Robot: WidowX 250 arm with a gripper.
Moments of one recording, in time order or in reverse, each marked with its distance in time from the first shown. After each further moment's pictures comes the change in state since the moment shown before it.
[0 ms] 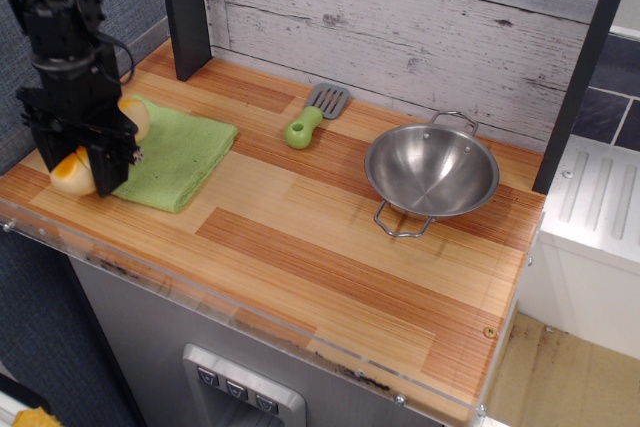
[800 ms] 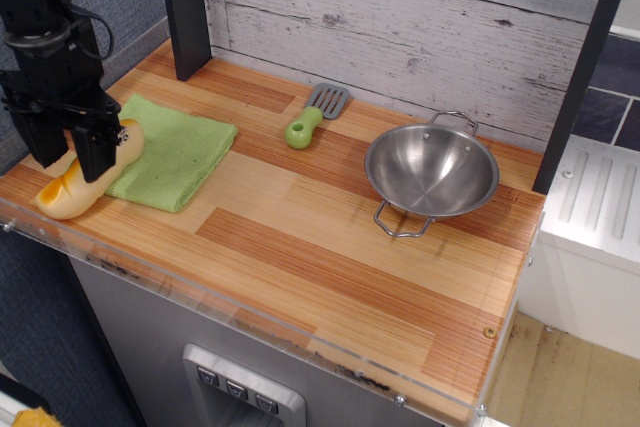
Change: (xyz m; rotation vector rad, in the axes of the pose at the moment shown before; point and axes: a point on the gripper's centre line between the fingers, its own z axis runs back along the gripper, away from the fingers) arm -0.005 0.000 0.019 -0.027 -0.037 0.001
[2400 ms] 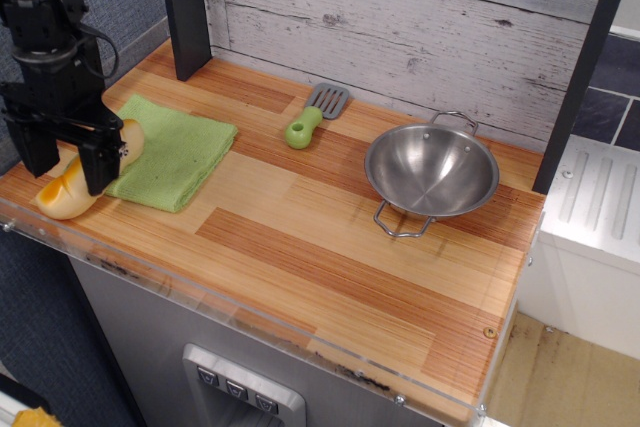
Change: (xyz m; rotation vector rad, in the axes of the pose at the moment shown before) arm -0.002 0.005 -0.018 0.044 0.054 0.019
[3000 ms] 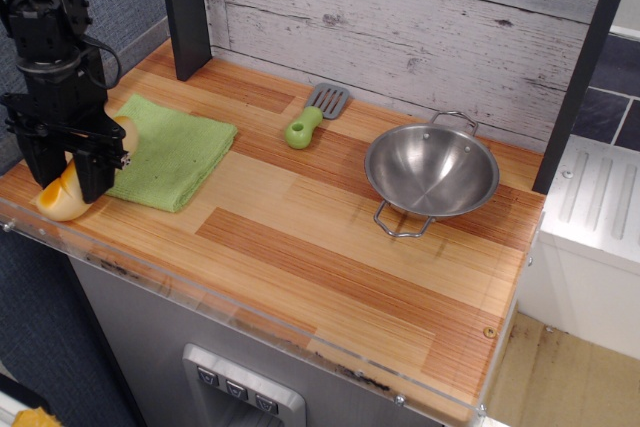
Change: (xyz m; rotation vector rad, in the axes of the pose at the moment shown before) arm -0.001 -0.002 -0.006 -0.008 0.019 0.000
